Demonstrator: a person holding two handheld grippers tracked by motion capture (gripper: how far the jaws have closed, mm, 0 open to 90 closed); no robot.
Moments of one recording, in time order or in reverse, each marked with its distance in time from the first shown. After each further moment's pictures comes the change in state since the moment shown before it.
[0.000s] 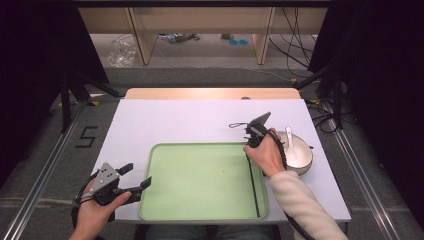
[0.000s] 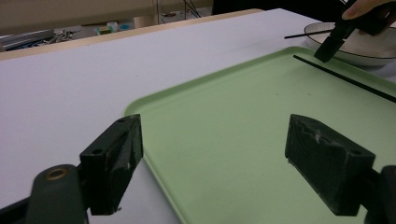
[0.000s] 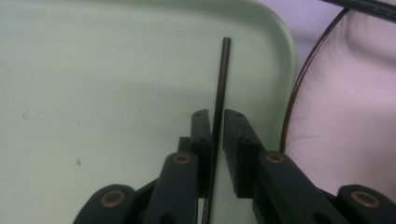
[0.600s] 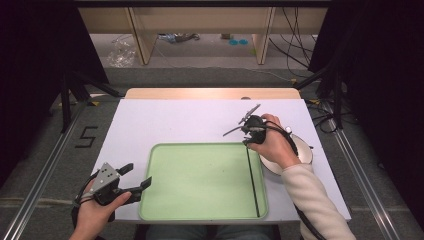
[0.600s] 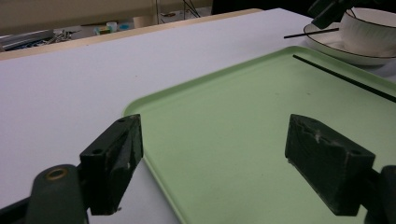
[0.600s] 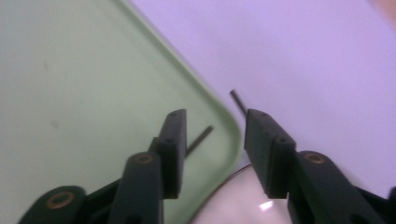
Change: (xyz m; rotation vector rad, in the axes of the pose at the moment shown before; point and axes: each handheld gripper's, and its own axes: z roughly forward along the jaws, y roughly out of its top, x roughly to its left) left arm 0.001 0.000 0.000 0.002 0.000 0.018; right arm 0.005 0.002 -0.038 -0.307 -0.127 -0.824
